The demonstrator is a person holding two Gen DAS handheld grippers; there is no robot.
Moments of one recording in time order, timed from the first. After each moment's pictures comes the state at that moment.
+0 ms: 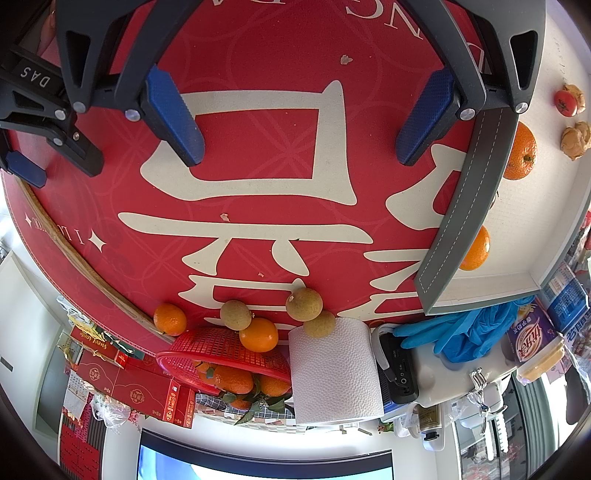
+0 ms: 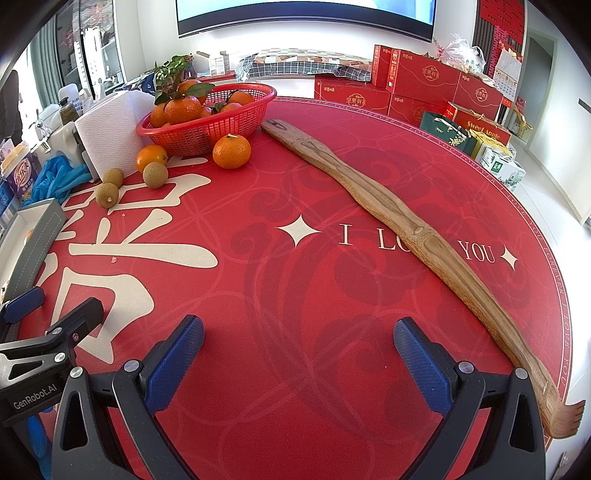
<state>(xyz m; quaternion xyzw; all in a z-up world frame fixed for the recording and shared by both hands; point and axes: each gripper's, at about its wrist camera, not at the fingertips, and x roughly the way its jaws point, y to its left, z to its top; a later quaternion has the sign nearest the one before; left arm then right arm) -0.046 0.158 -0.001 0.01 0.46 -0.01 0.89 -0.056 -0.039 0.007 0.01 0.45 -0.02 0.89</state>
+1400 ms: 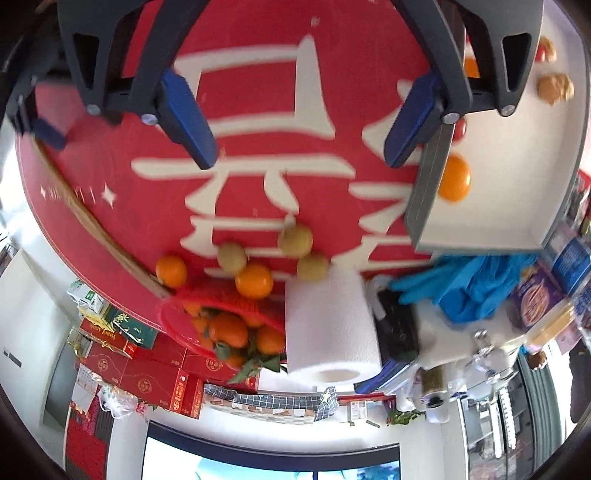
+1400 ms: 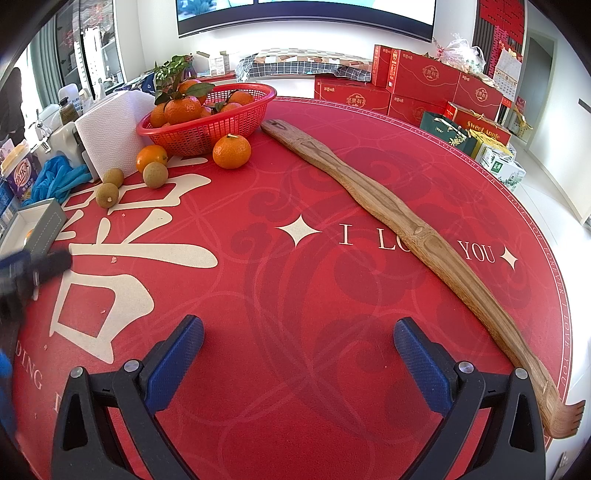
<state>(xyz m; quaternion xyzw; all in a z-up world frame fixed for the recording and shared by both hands) -0.006 0.171 0.038 0.00 0.46 -0.04 0.89 -0.055 -0.039 0.007 0.01 0.45 -0.02 0.89</state>
